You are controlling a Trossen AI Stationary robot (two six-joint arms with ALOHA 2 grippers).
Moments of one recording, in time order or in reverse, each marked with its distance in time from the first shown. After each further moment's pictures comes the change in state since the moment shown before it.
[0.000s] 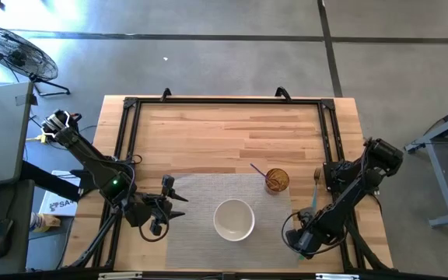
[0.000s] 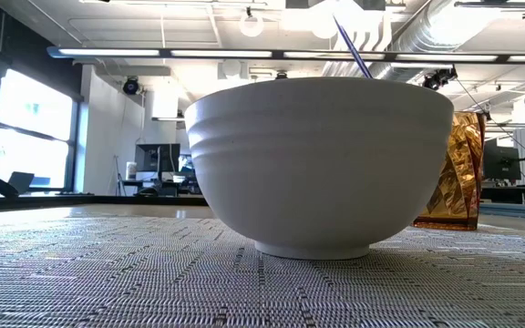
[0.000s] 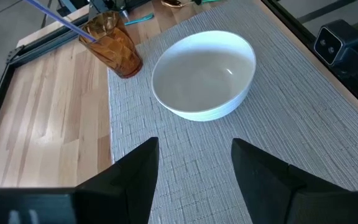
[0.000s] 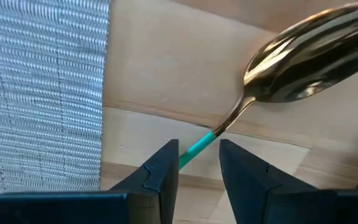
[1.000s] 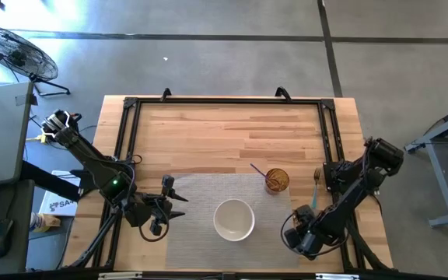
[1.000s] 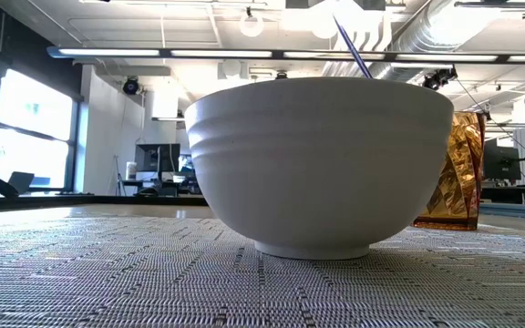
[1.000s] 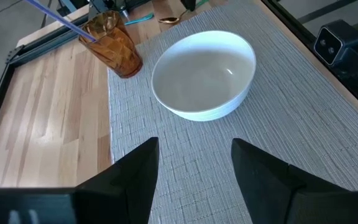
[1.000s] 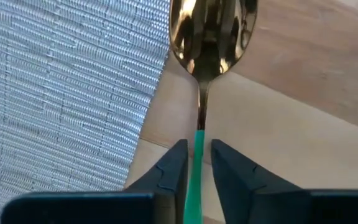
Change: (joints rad) left arm 0.000 0.000 0.000 0.000 0.000 -0.001; right arm 0.026 -0.007 0.000 -0.029 0.196 -0.118
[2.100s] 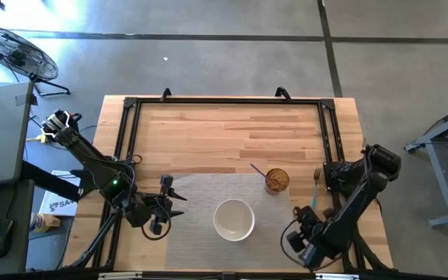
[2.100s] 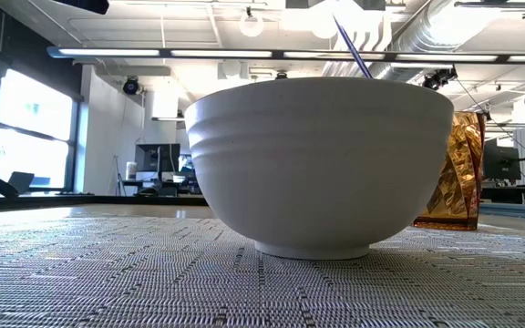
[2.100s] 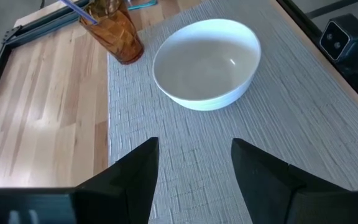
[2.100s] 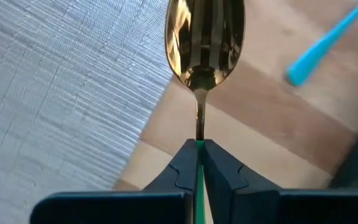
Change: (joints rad) left arm 0.000 0.000 0.000 -0.047 0.000 -0.077; right arm 0.022 0.070 0.301 -0.481 0.123 -0.112
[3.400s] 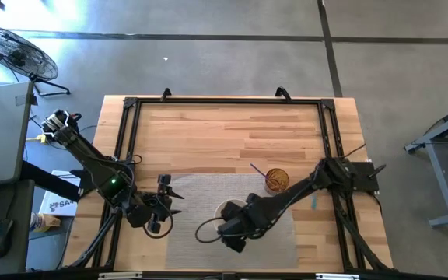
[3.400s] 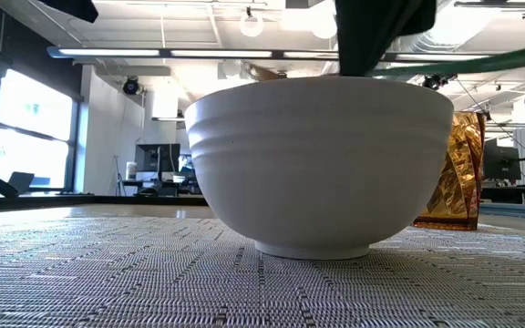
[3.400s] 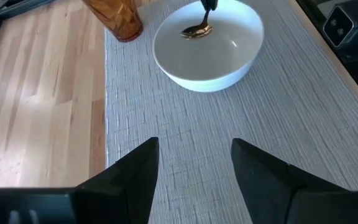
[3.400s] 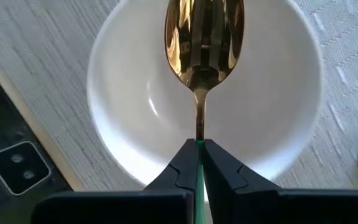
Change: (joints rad) left arm 0.000 -0.001 0.042 -0.129 0.024 -0.099; right arm -0.457 0.431 0.803 -0.032 -0.050 -1.001
